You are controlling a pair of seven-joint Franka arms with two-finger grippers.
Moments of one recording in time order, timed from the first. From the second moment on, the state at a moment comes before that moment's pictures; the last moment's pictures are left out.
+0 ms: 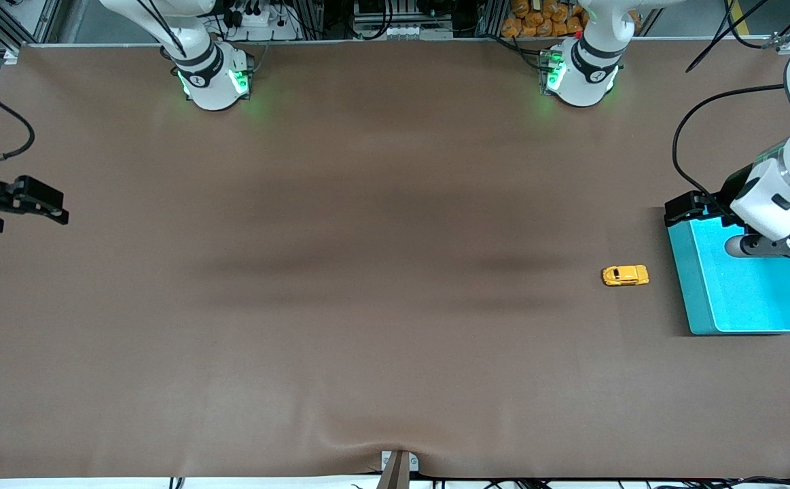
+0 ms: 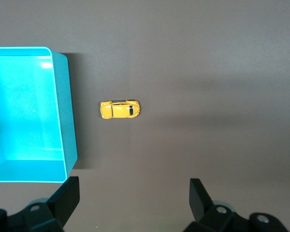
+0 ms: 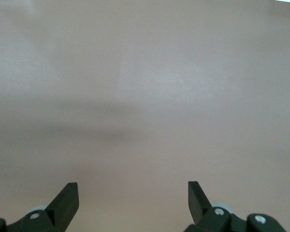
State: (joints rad) left arm 0.05 0.16 -0.14 -1.55 0.01 1.62 -0.08; right arm -0.04 0.18 0.05 -1.31 -0.03 1.50 -0.12
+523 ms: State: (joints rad) left arm 0.08 0.25 -0.14 -1.55 0.01 1.65 -0.20; right arm -0.03 0.10 -0.01 -1.39 -0.03 1.52 -0.12
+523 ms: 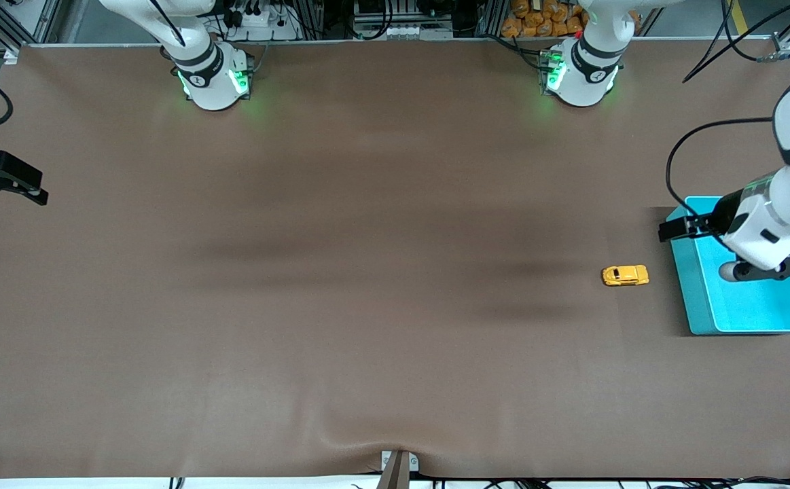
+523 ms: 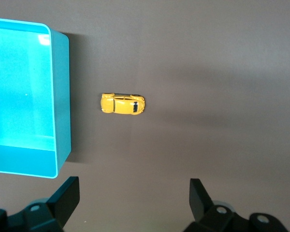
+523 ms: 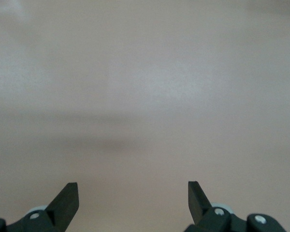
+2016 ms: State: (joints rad) left arm 0.05 0.26 -0.15 -1.72 0.01 1.87 -0.51; right arm -0.02 0.10 -0.02 -1.40 -0.03 1.53 -0.12
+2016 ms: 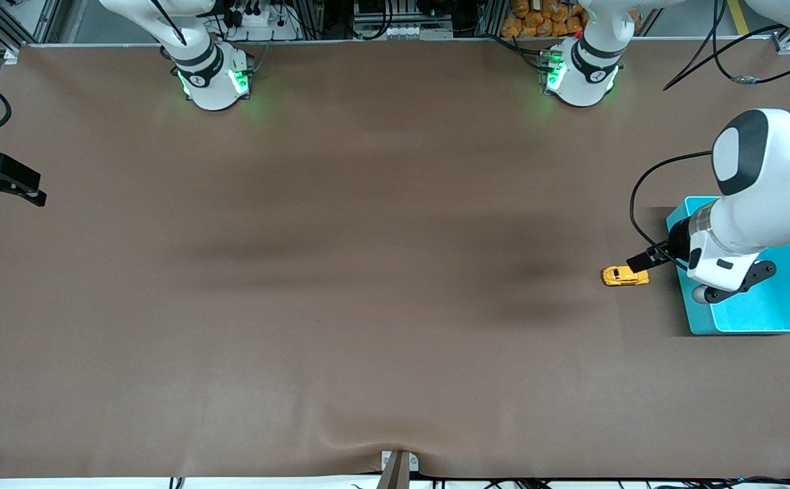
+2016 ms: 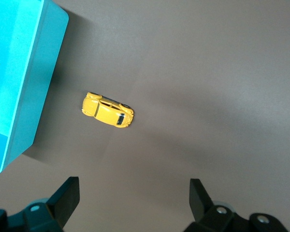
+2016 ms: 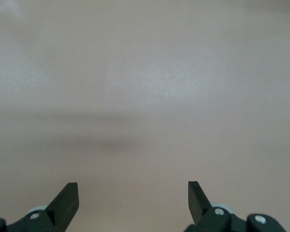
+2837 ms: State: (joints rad) left arm 0.11 0.33 -0.14 -1.85 0.01 2.12 -0.94; right arm -0.01 0.10 -0.03 -1.41 -0.03 1.53 -0.12
